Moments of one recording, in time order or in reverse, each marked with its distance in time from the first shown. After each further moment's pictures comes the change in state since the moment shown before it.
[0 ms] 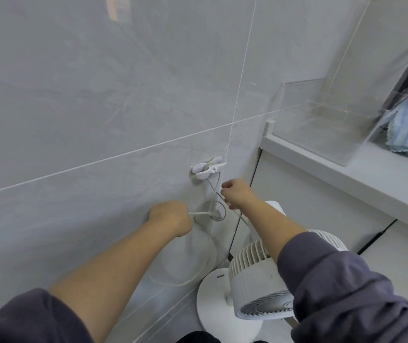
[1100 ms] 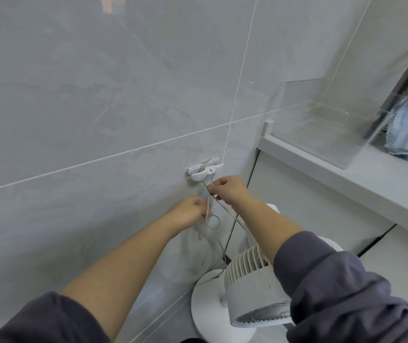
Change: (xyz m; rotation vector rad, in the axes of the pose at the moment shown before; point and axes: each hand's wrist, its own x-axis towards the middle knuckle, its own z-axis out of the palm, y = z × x) left_hand 0.035 0.021 0.016 -1.175 -0.166 0.144; right_hand 0.012 -0.008 0.004 0.131 0.009 -0.074
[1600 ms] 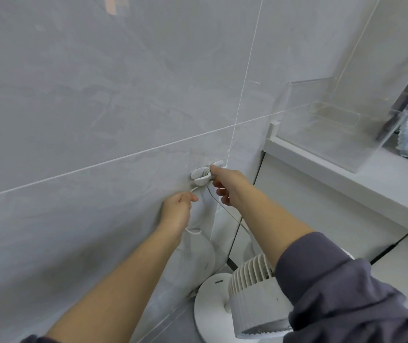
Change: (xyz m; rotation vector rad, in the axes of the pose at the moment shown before) left_hand -0.004 0.000 -0.004 -0.399 0.442 -0.022; right_hand 0.005 -0.037 0.000 0.322 -0.023 0.309
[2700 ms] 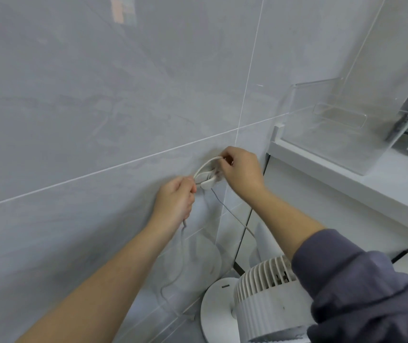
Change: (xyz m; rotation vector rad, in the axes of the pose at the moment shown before) left_hand -0.020 0.048 -0.014 -0.060 -0.100 0.227; right_hand 0.010 -0.010 -0.019 -0.616 0.353 -0.927
